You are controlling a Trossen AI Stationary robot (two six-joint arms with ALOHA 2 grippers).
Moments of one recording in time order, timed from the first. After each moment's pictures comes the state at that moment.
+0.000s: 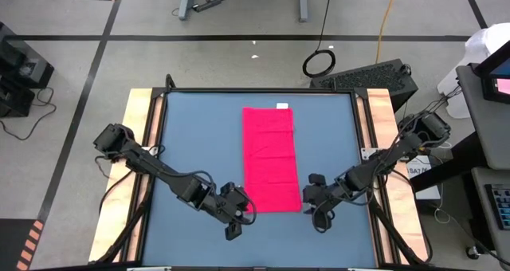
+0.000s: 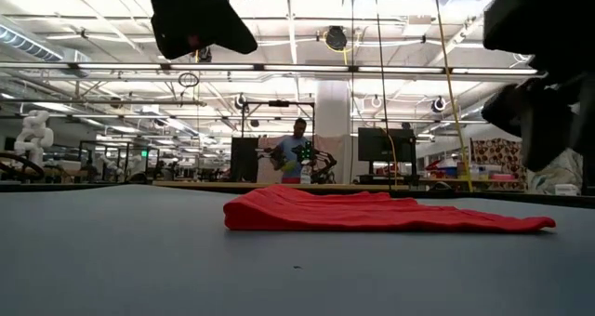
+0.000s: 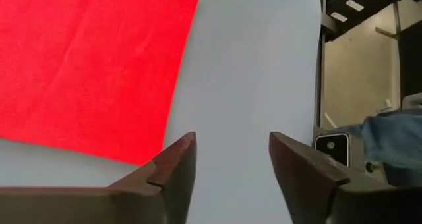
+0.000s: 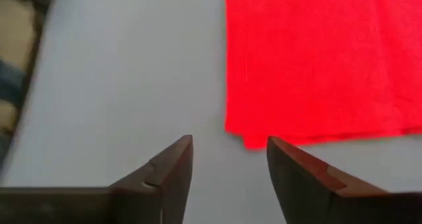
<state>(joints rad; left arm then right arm) -0.51 1.71 1.19 -0.30 -0.16 -0.75 0.57 1.39 0.64 -0.19 0.11 0.60</state>
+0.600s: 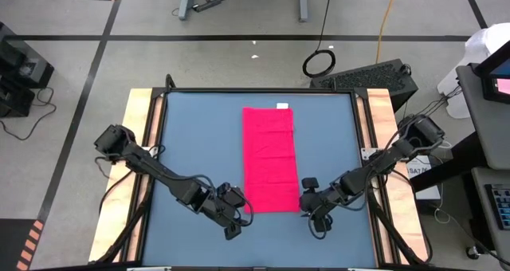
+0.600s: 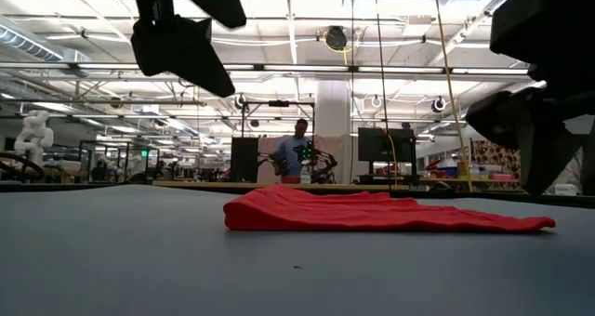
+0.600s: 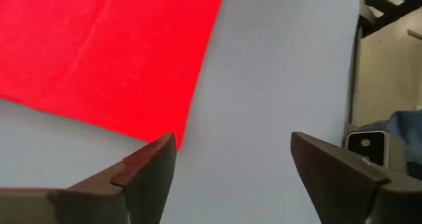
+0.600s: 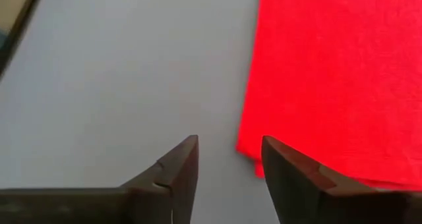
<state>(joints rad) -0.52 1.72 1.16 -0.33 -0.23 -0.83 0.57 1.50 0.64 -0.07 0.10 0.40</state>
